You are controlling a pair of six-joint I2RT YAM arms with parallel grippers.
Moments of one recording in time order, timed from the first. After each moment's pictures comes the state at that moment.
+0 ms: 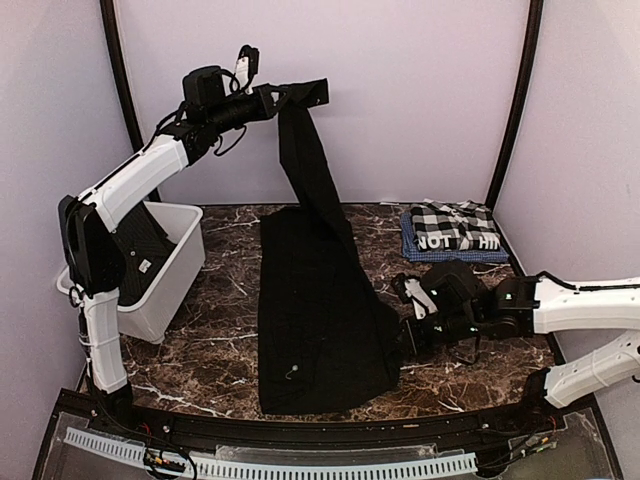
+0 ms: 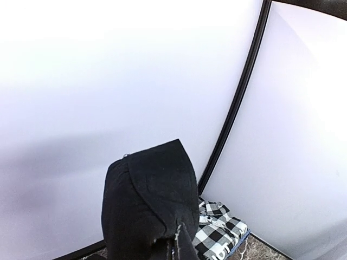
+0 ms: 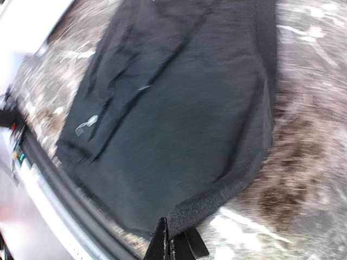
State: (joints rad) left arm -0.45 2.02 2.16 -0.04 0.36 -0.31; right arm 1.03 1.16 0.70 -0.41 -0.02 0.61
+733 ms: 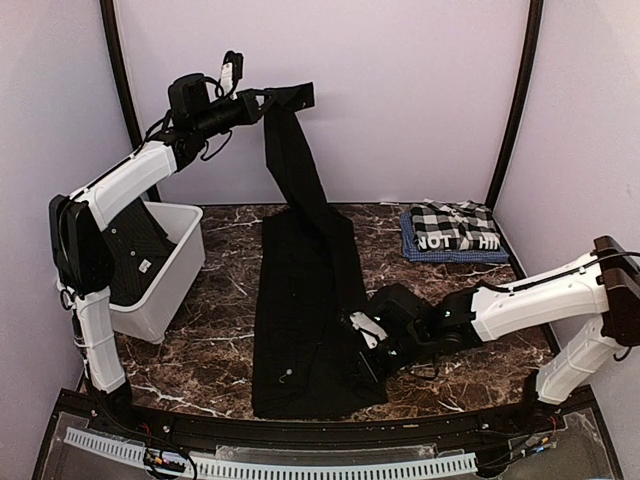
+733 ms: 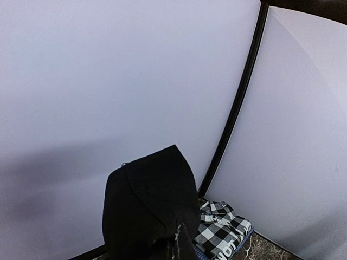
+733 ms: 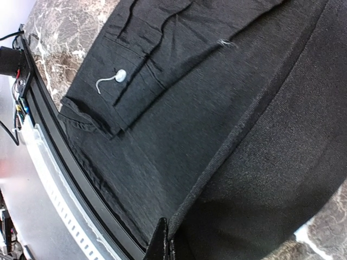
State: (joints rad) left arm -0.38 1.97 2.01 0.08 0.43 -0.32; right arm 1.17 1.51 0.81 -0.27 -0.20 0.57
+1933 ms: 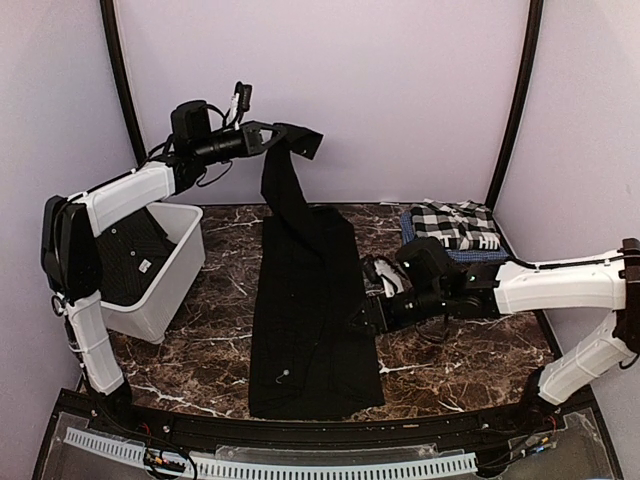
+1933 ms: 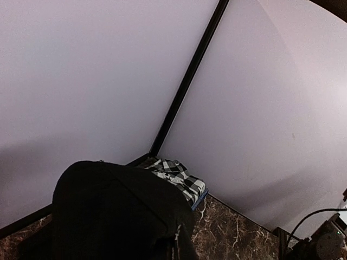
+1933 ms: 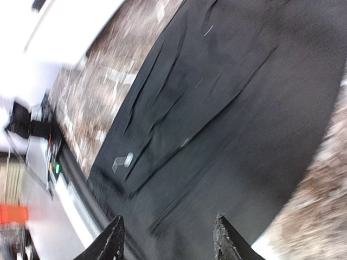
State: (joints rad) left arm -0.37 1.91 1.77 0.17 0.67 -0.40; right arm 0.97 1.41 0.82 -0.18 -0.27 0.57
